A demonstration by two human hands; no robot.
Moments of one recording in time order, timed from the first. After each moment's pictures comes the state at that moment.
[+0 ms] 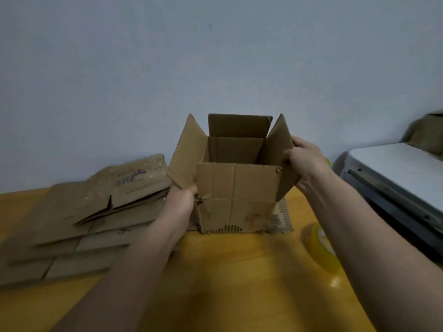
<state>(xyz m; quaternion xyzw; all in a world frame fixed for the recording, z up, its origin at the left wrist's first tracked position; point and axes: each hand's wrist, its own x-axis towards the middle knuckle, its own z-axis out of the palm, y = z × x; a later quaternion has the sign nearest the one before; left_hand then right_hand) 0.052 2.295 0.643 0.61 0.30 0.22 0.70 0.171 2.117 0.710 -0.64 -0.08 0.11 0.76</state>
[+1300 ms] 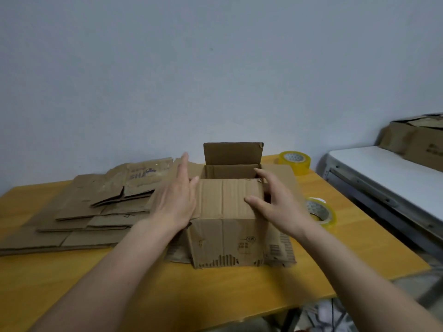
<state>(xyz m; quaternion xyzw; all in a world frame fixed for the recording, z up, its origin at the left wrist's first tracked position) -0.056 2.254 0.662 0.93 0.15 0.29 0.17 0.057 2.058 0.642 -0.81 -0.36 0.00 0.47</state>
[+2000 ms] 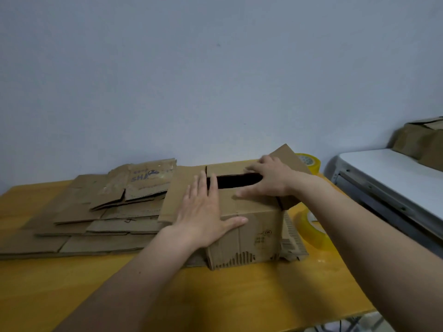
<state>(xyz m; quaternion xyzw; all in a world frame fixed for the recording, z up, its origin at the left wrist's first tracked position) -0.022 2.244 0.640 0.98 0.17 0.07 0.04 0.120 2.111 0.698 -0.92 -0.39 0.05 0.08</state>
